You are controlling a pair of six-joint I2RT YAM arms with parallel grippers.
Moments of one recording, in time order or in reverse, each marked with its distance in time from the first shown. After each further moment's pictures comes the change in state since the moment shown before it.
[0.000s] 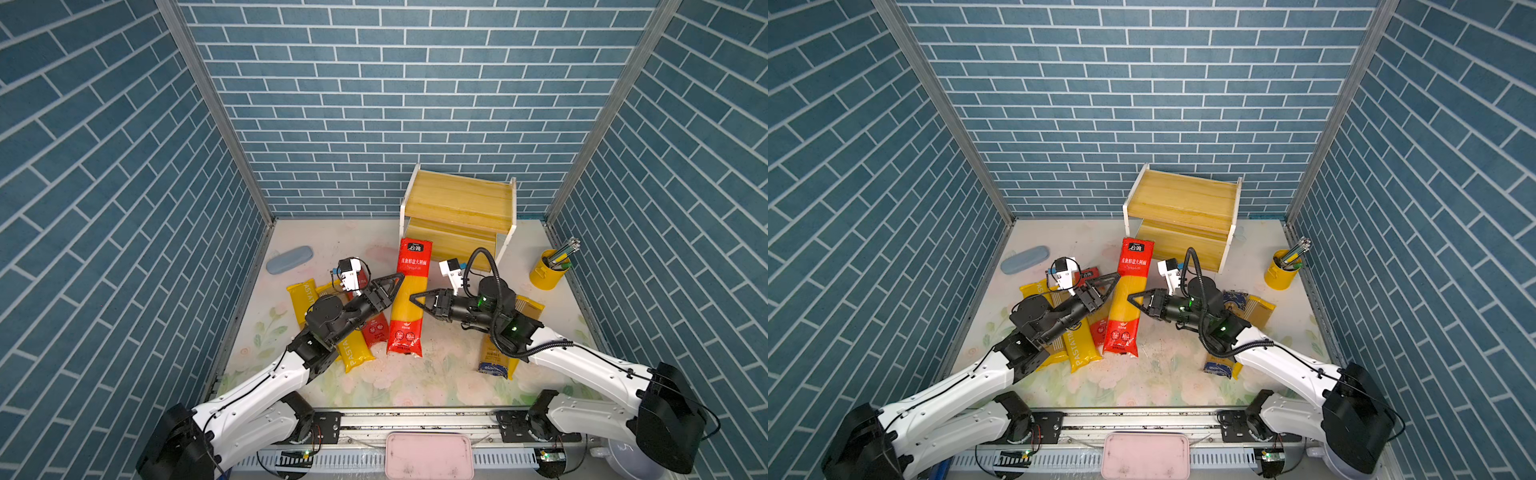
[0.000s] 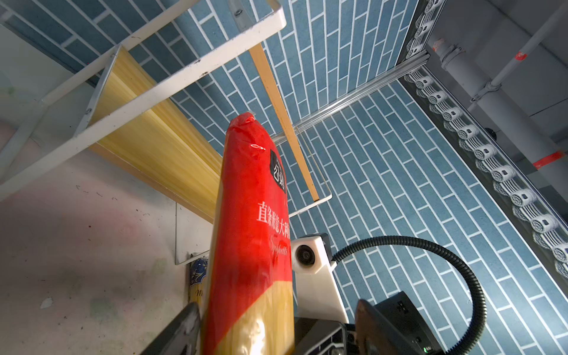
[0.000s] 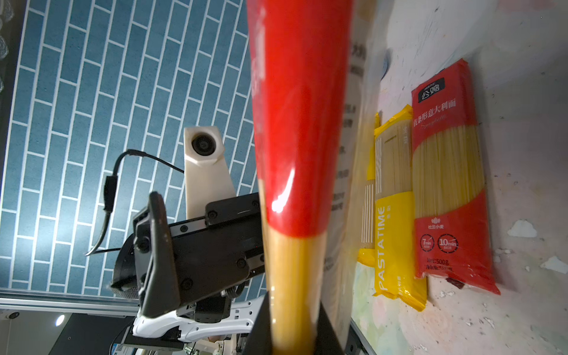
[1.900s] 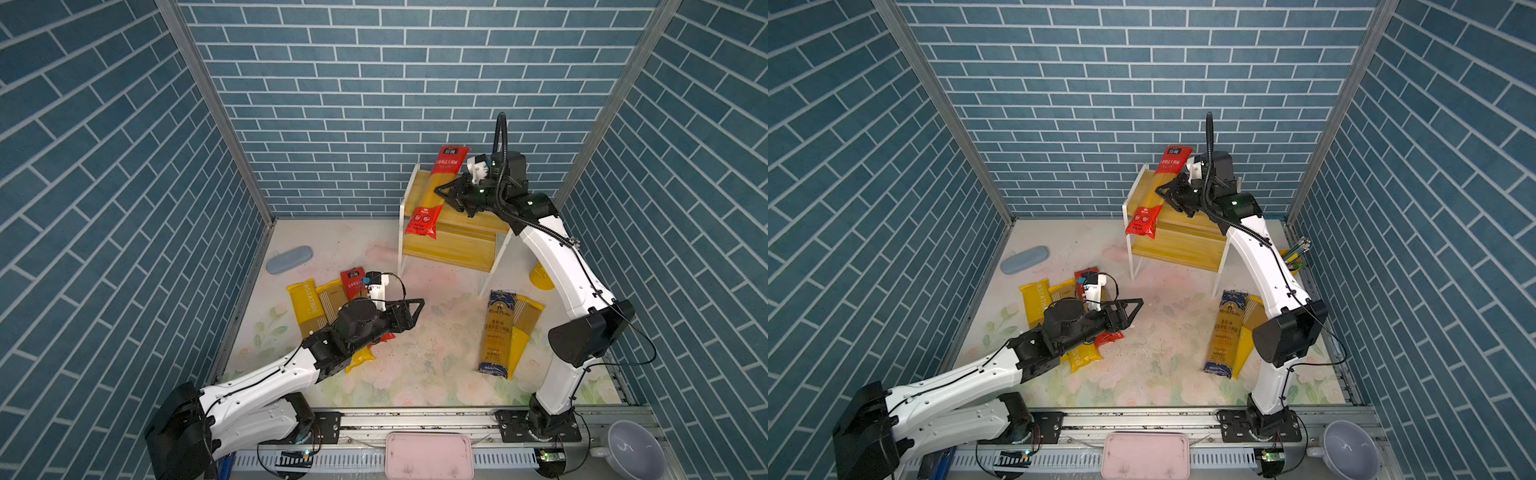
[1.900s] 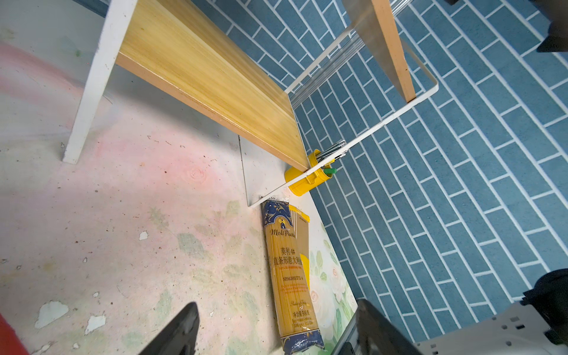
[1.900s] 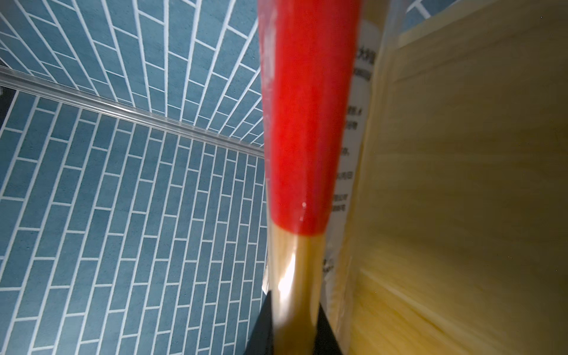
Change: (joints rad) left arm -0.214 0.093 0.095 -0.340 -0.177 0.258; right arm -0.381 0.663 1.398 -0.983 0.010 -0.192
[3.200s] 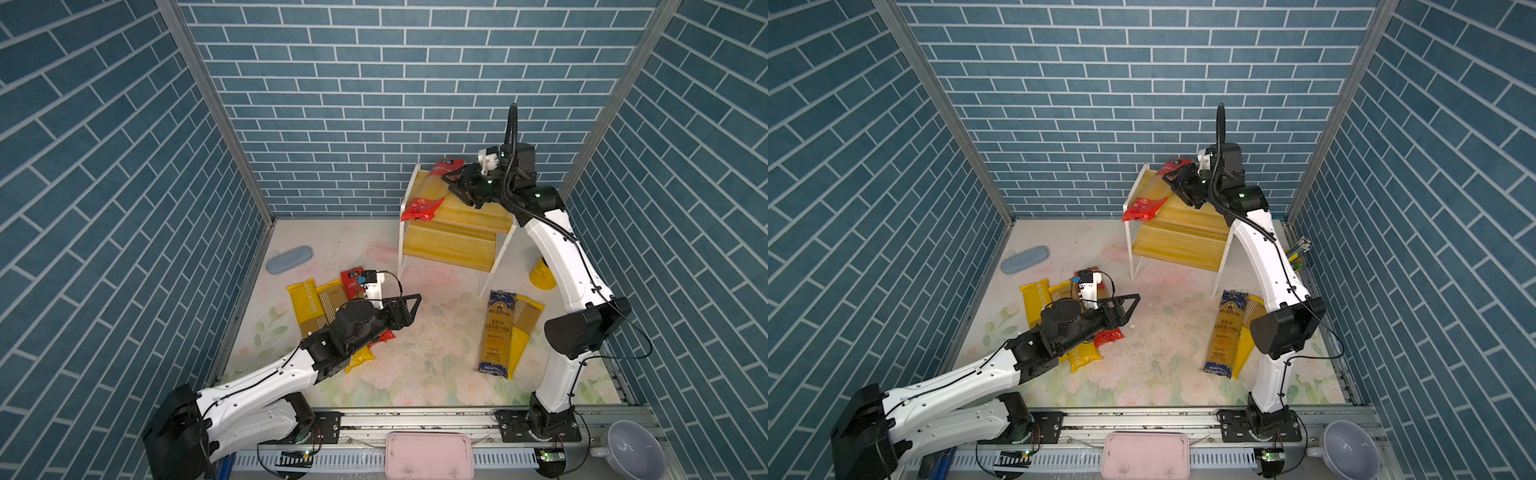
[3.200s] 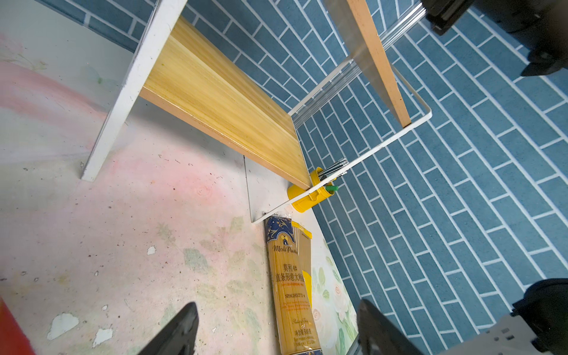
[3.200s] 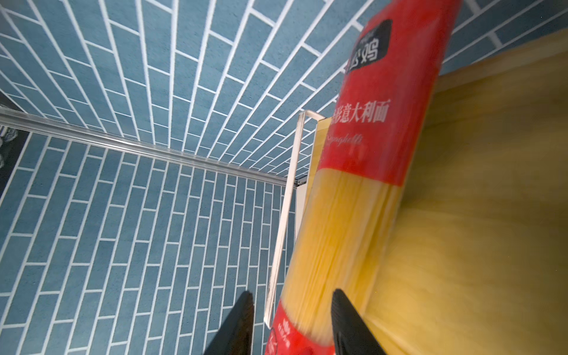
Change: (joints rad) left arm -0.001 -0.017 -0.005 0.019 -0.063 -0.001; right arm -0.044 0.035 0.108 -0.055 0.038 0.012
